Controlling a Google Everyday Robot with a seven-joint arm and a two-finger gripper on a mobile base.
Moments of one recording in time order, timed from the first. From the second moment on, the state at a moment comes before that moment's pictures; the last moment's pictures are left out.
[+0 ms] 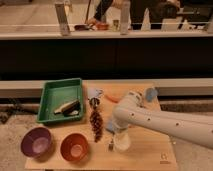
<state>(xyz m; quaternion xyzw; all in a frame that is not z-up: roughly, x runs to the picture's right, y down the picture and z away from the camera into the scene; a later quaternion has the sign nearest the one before) 0.059 0.201 0.757 -0.27 -0.10 -0.08 0.96</state>
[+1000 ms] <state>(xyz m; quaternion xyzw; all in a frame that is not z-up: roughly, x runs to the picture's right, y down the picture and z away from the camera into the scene) 0.060 0.183 0.753 -0.26 -0.15 -0.22 0.93</state>
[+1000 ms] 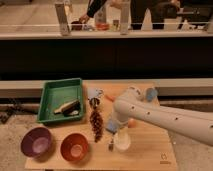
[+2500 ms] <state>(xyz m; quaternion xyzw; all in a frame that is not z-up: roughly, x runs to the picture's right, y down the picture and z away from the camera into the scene) 0.044 0.161 0.745 -0.22 -0.21 -0.52 0.80</state>
